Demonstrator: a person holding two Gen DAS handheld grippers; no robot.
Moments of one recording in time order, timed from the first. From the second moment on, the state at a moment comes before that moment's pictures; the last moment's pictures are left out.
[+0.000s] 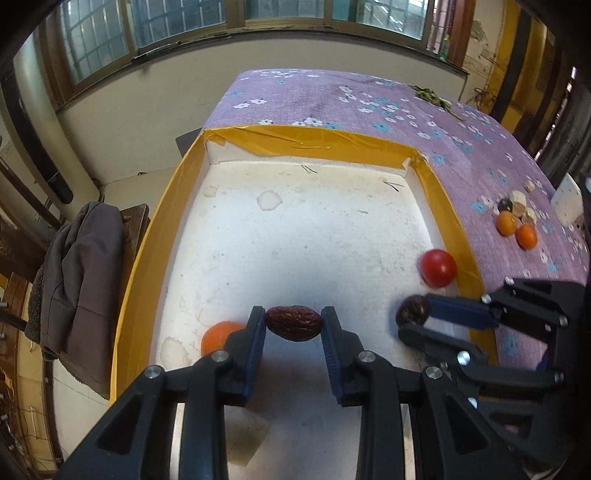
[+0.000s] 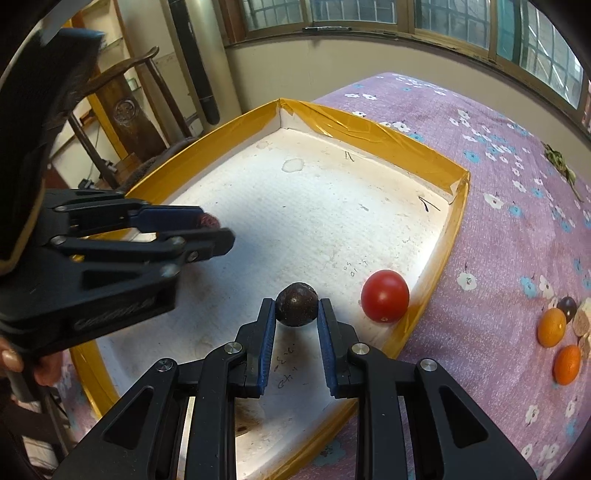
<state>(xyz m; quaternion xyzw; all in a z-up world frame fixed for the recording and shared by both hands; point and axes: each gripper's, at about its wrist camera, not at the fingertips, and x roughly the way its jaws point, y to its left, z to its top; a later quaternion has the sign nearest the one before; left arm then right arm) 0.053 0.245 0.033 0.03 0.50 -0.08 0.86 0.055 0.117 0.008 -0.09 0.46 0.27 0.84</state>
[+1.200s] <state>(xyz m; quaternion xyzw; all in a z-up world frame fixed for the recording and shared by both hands) 0.011 0.283 0.043 -0.04 0.48 -0.01 0.88 0.024 0.074 0.040 -0.07 0.45 0.28 0.85</state>
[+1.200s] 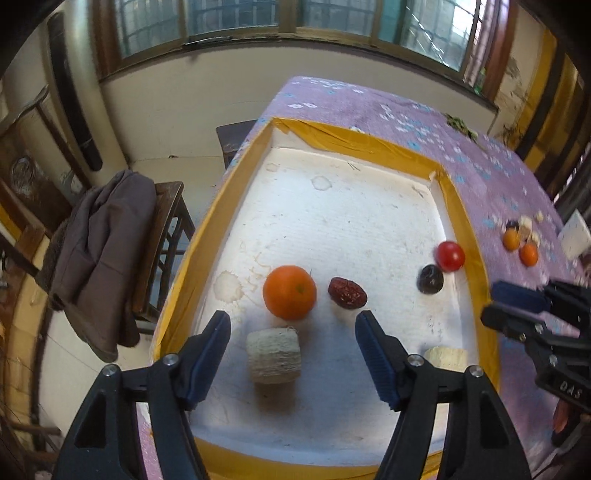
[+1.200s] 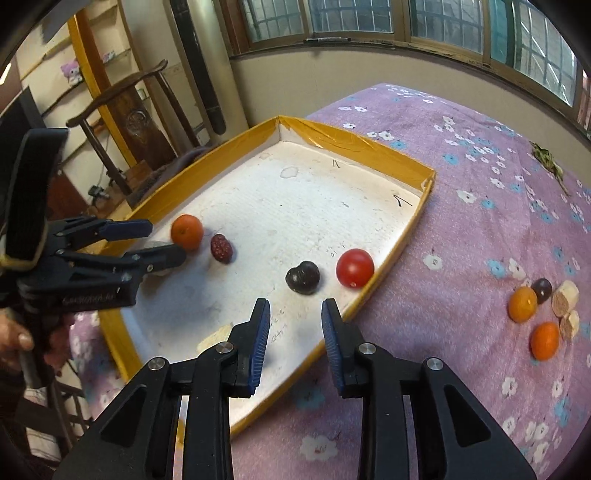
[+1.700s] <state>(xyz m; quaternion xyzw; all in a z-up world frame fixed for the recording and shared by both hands) 0.005 0.197 0.061 -0.04 0.46 -0.05 0.89 0.002 -0.034 0.044 0.01 0.46 0.21 0.86</state>
